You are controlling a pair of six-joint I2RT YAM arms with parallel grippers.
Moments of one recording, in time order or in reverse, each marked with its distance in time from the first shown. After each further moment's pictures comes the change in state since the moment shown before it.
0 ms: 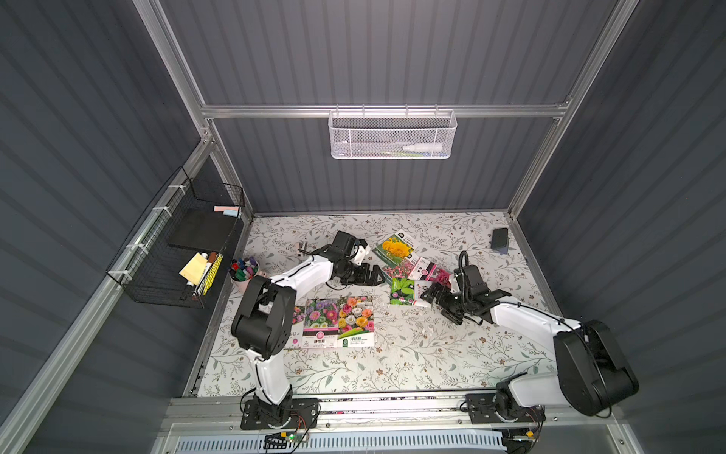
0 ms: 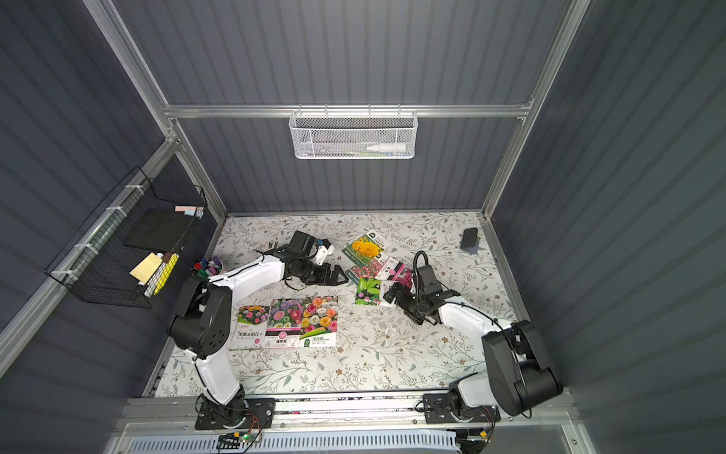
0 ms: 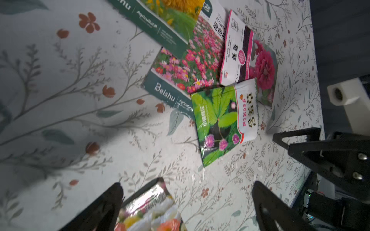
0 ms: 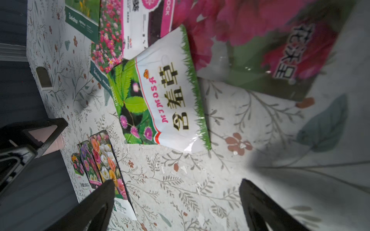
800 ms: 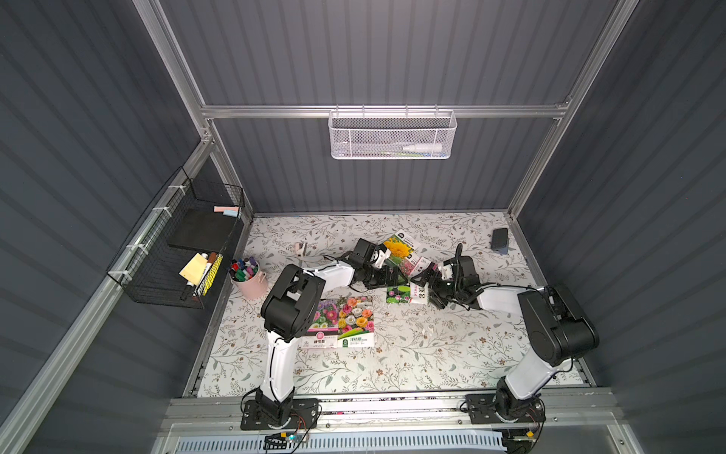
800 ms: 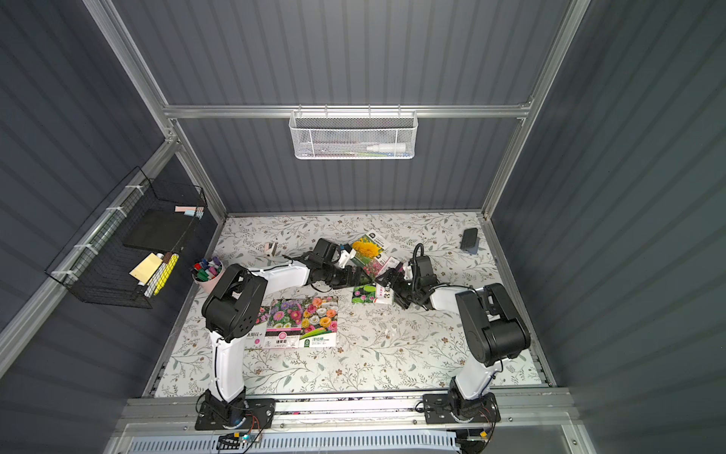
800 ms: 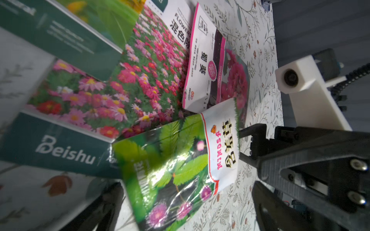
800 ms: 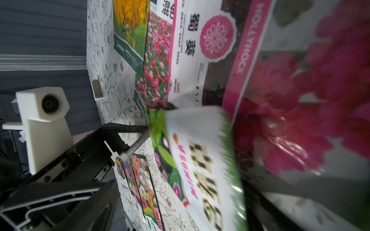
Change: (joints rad) left arm -0.107 0.182 0.031 0.264 0.121 -0.206; right arm -0.048 0.299 0.086 0.393 -0.210 0.079
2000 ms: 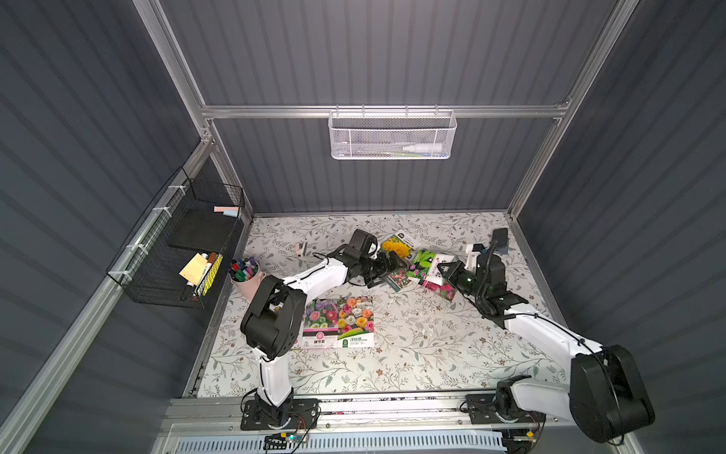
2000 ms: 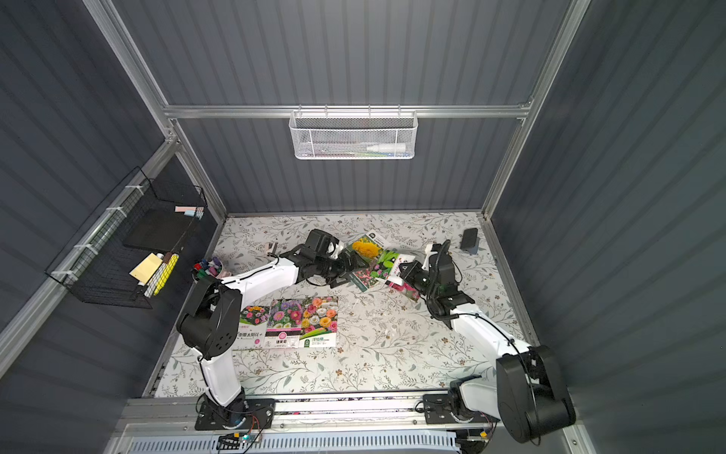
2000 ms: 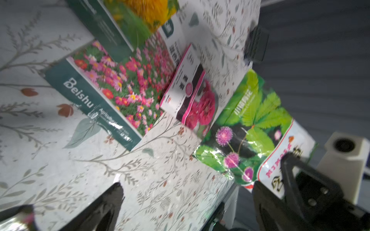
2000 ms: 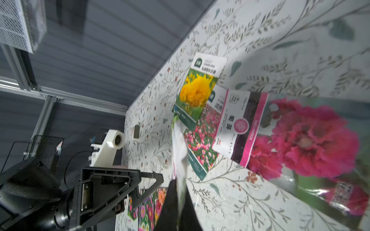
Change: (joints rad) left arm -0.013 -0.203 -0.018 -0.041 -0.119 -0.489; right arm -0.023 -0.481 -0.113 0.016 0.307 -0.039
